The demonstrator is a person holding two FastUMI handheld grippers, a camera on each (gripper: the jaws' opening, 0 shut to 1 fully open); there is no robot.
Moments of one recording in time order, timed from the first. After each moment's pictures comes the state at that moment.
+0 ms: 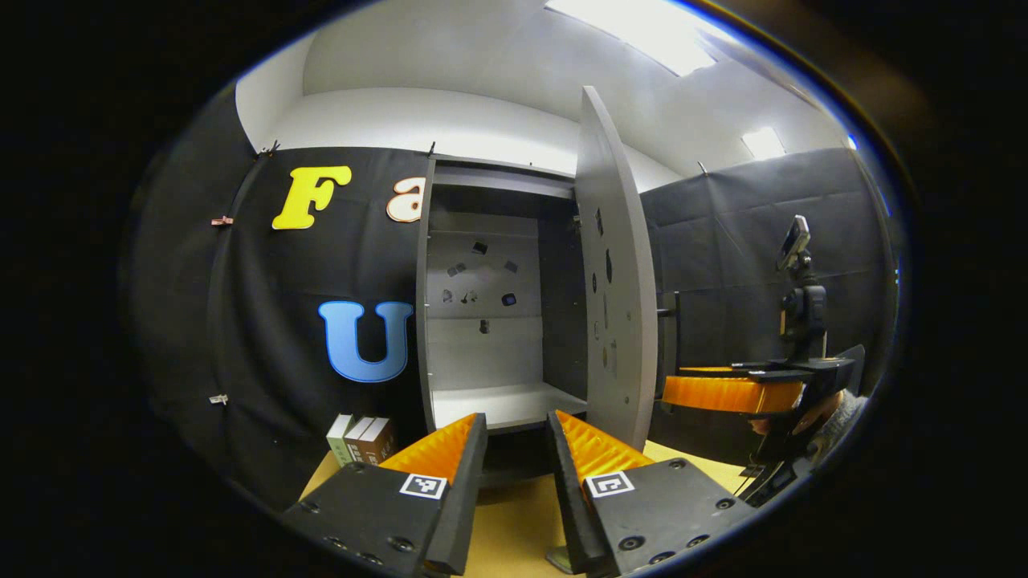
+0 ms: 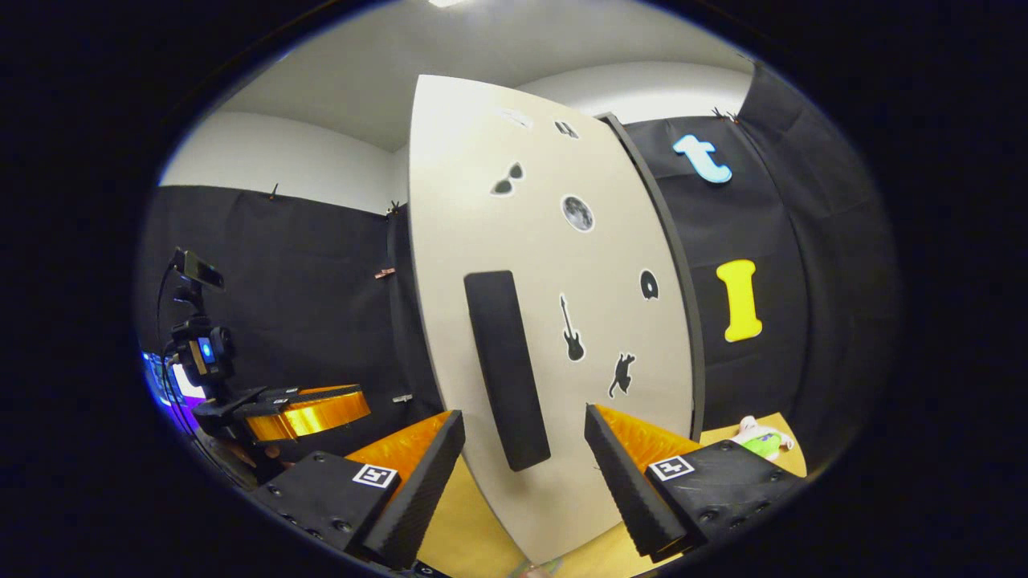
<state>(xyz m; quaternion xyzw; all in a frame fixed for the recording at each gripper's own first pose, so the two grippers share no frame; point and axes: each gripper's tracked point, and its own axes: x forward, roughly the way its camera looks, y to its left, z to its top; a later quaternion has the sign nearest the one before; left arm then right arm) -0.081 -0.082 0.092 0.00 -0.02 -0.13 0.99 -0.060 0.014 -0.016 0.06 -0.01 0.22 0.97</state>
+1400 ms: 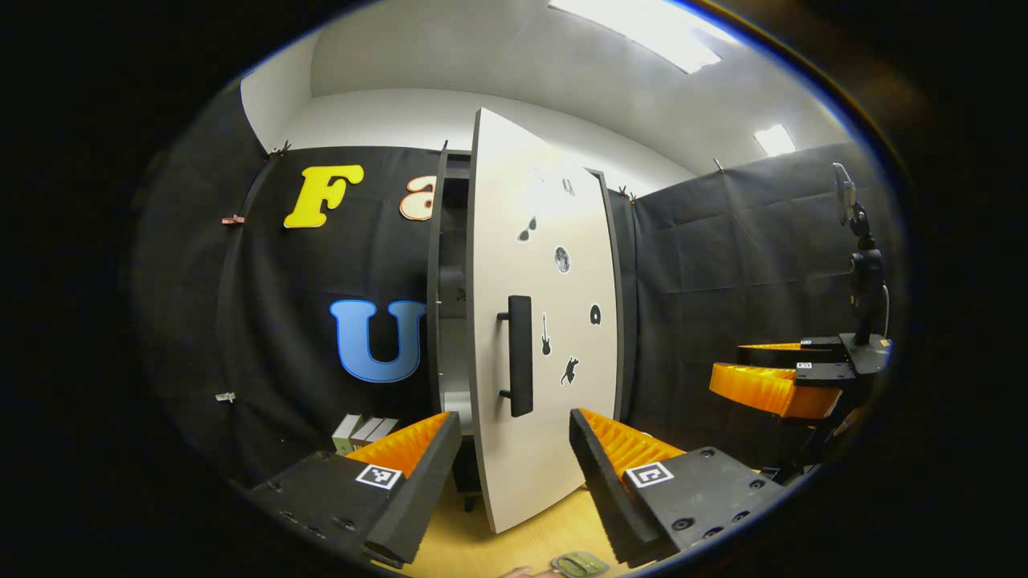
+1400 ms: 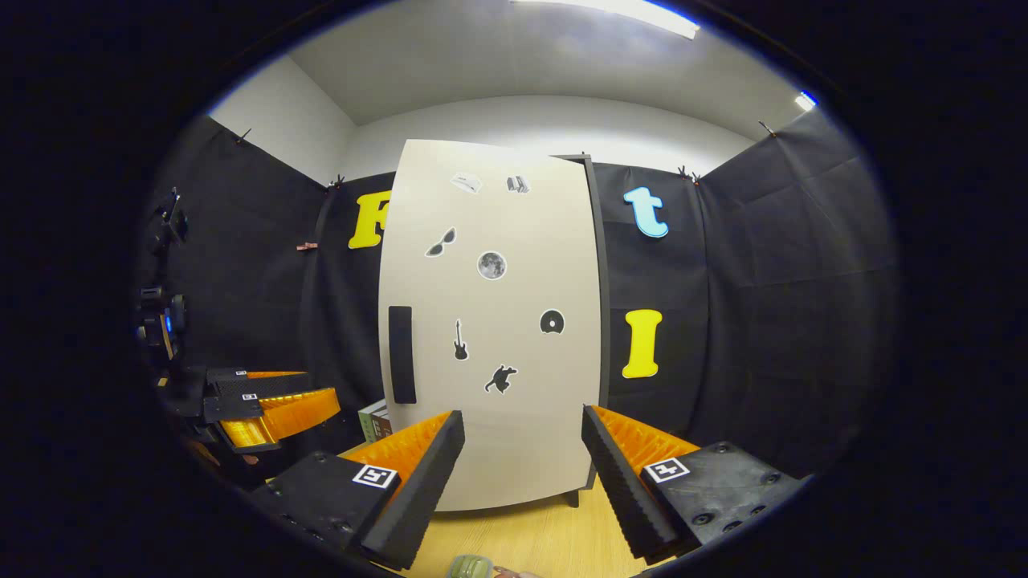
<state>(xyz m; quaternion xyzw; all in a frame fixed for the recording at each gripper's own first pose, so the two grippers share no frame) -0.053 -0.089 0.081 0.01 -0.03 -0.09 1.00 -0.072 -0.040 -0.011 -0.02 -0.03 0.07 1.00</state>
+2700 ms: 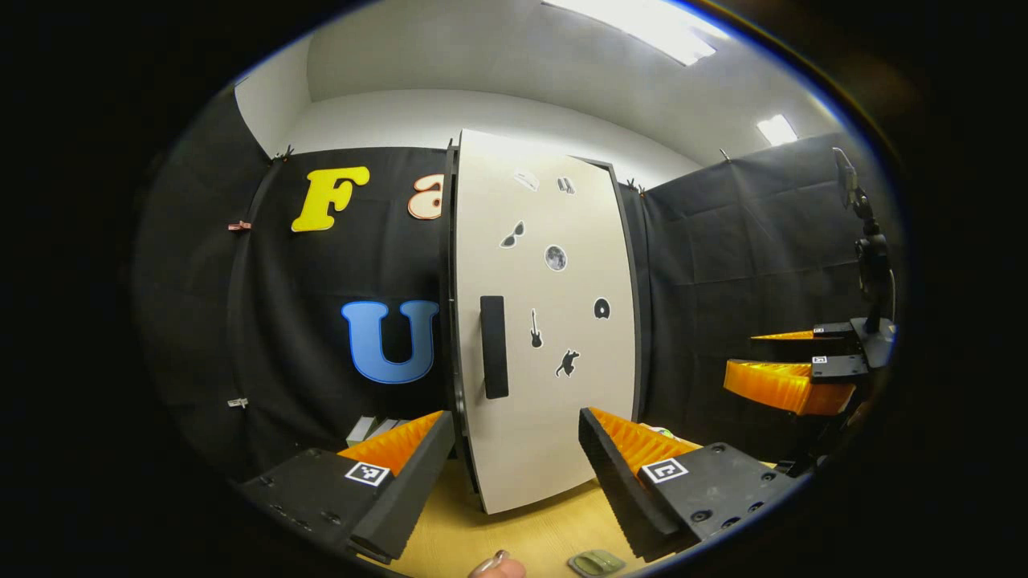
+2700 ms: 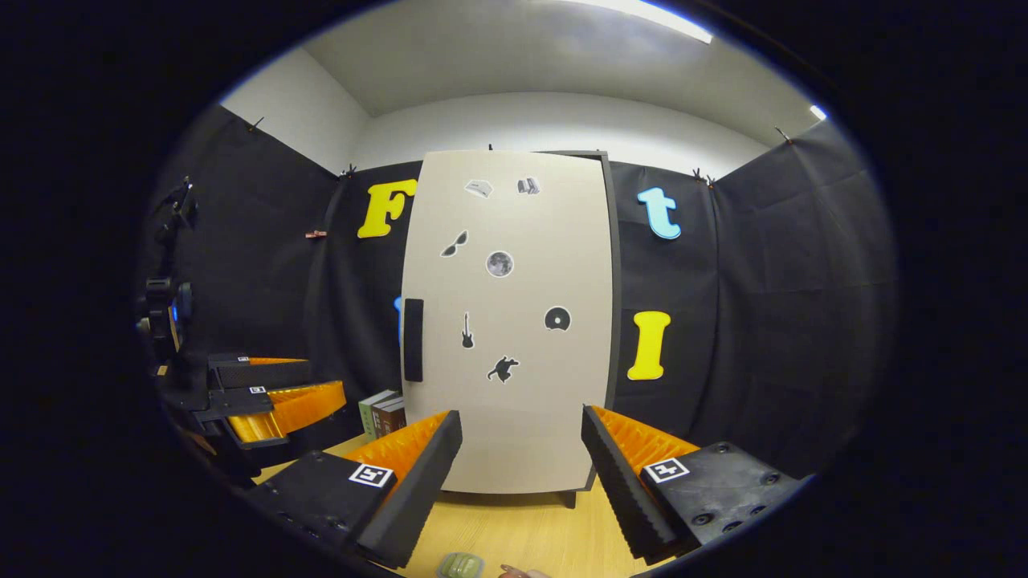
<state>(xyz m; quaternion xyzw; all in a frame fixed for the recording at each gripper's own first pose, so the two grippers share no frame) -0.039 -0.077 0.075 0.02 -0.02 -0.07 1.00 -0.065 -0.031 -0.013 -0.04 -0.02 0.07 1.00</state>
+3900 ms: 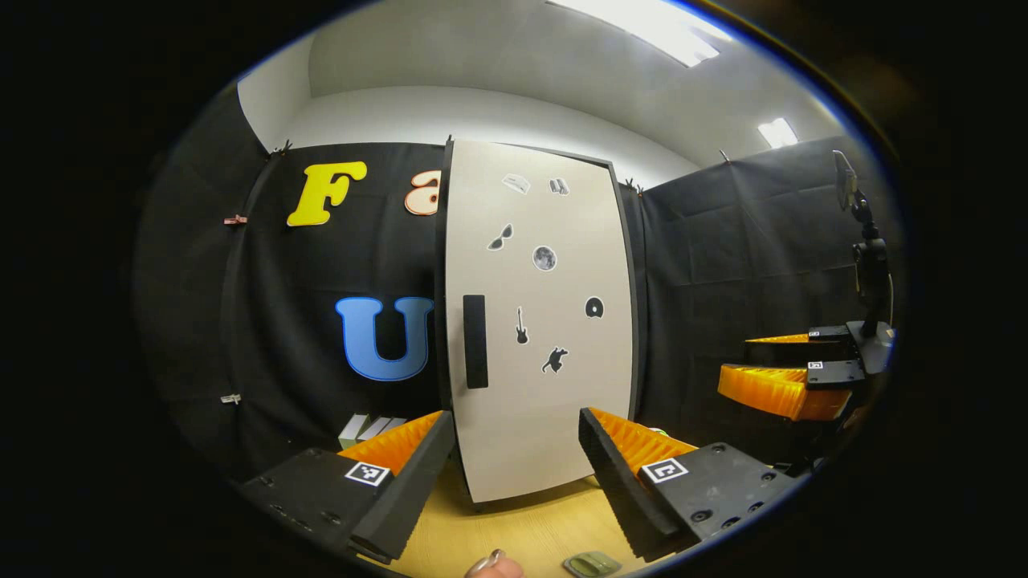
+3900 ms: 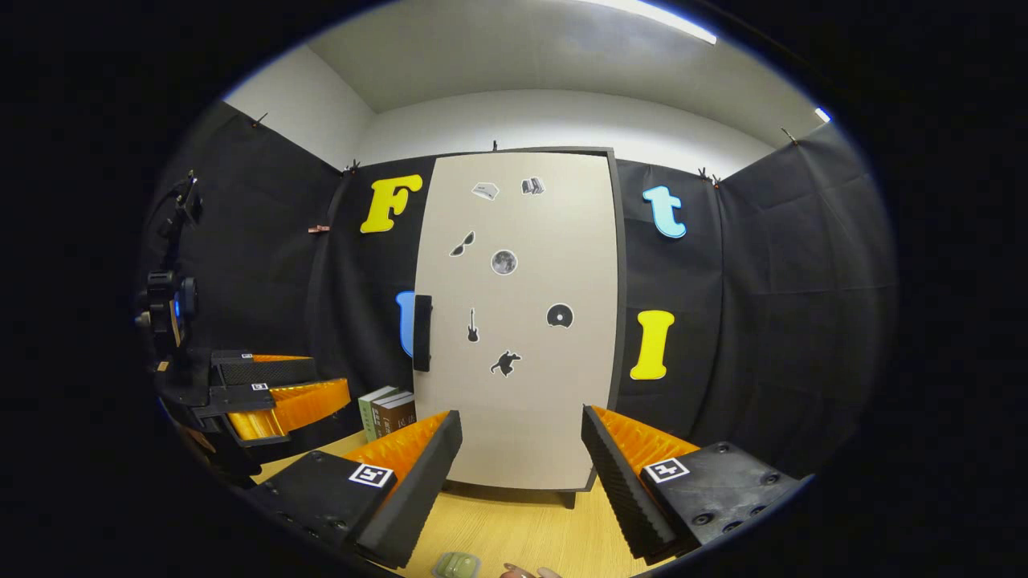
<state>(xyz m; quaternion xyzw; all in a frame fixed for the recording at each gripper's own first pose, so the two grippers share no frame) -0.031 -0.080 0.071 0.01 -0.02 -0.08 1.00 -0.057 -0.025 -0.013 -0.05 -0.01 0.08 1.00</state>
